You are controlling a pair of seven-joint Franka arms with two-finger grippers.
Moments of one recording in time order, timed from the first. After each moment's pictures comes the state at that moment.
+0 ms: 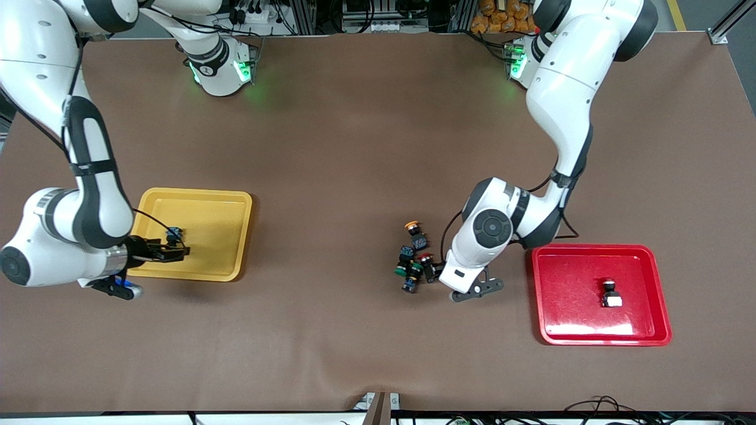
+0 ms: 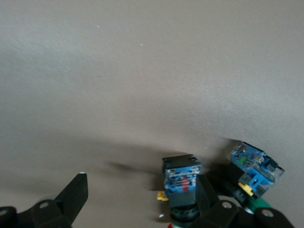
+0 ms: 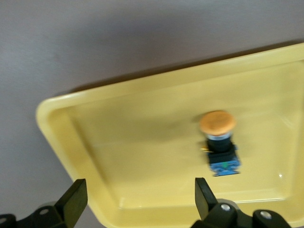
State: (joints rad) left arm -0.39 0.86 -0.12 -1.39 0.05 2.33 -0.80; right arm -0.06 0.65 0.00 -1.50 0.20 1.81 0.15
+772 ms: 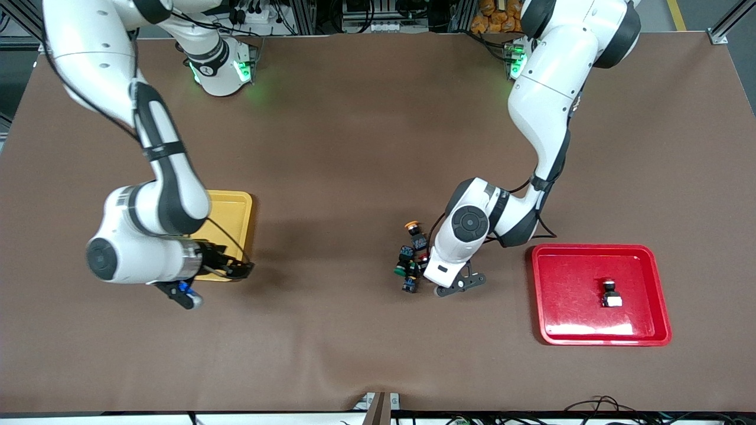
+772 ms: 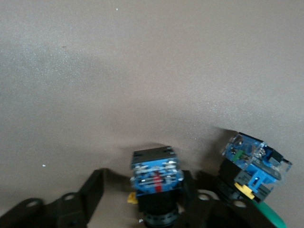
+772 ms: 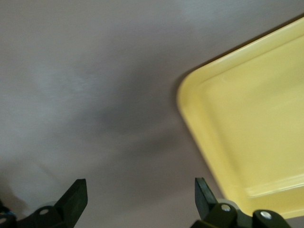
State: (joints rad) left arm -0.46 0.90 -0.09 -1.39 0.05 2.38 -0.85; right arm 0.18 0.65 0.01 -1.47 0.31 1.96 0.58
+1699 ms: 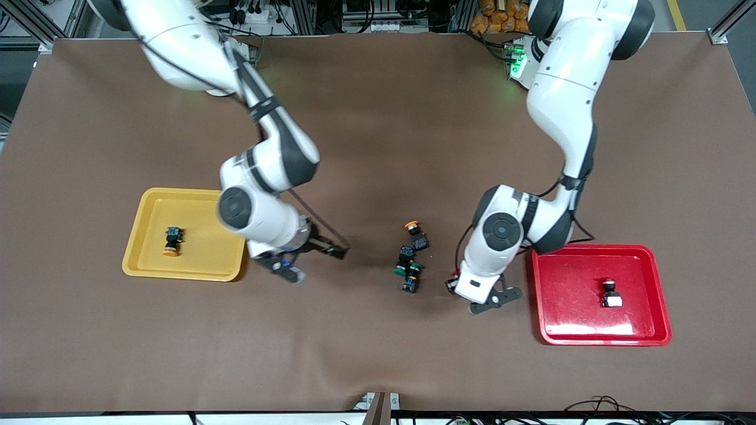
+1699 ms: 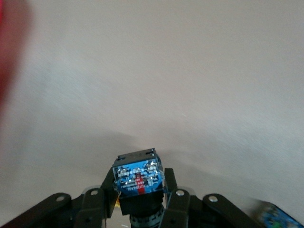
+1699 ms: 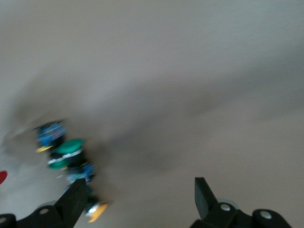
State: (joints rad) left arm -0.41 0.84 0.02 -1.37 0.07 2.33 -0.75; right arm 0.54 0.66 0.01 -1.47 0.34 2.27 0.80
